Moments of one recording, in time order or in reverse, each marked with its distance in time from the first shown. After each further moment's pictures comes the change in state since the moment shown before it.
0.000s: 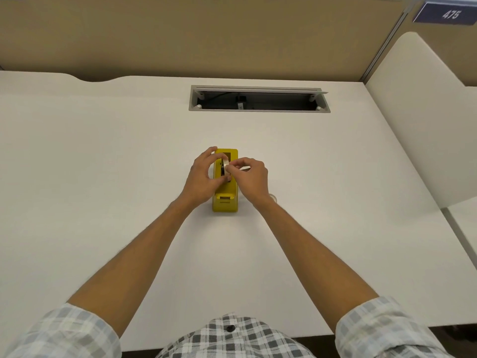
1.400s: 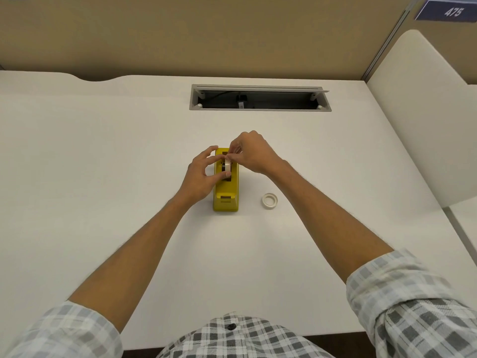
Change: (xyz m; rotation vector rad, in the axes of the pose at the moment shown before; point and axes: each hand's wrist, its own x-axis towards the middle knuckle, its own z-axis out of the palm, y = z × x) left_hand 0.005 -0.005 -0.006 -0.029 -0.019 -0.037; right_hand 0.042 -0.055 -0.028 -0.752 -0.372 -0.456
